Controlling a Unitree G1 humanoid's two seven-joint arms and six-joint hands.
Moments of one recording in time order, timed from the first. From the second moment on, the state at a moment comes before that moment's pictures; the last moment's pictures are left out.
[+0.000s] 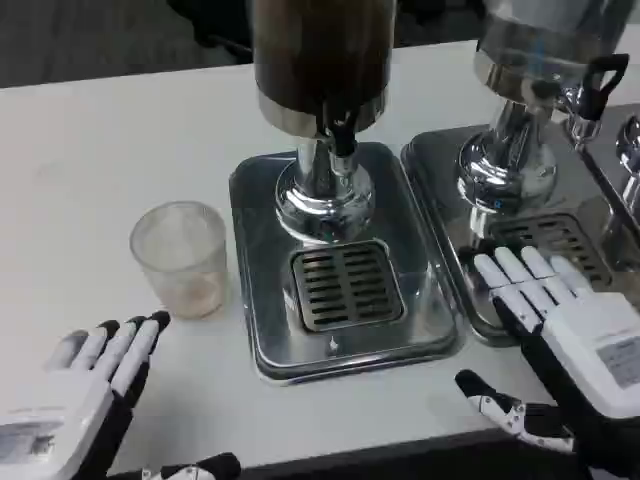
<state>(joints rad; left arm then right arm) 0.60 0.46 0.10 -0.33 0.90 -0.23 0.02 0.25 -0.53 0.14 -0.04 -0.93 -0.36 -0.33</state>
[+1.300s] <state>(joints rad) 0.29 0.50 0.10 0.15 0.71 -0.57 0.43 0.19 -0.43 0.17 -0.04 -0.88 -0.32 -0.33</state>
